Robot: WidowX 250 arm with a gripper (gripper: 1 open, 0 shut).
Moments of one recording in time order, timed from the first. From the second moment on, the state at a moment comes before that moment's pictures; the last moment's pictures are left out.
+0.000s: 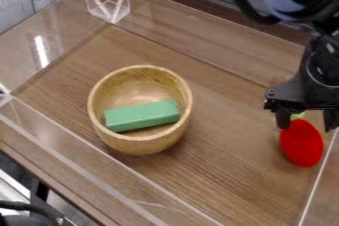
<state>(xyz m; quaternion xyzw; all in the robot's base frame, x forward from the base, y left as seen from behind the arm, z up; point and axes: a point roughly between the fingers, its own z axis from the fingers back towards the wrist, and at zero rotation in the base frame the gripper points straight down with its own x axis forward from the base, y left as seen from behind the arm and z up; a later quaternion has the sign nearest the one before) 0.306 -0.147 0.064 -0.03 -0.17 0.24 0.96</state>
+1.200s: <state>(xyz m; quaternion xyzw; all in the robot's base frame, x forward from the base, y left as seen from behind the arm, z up) 0.301 -0.090 0.159 -0.04 -0.26 0.30 0.92</state>
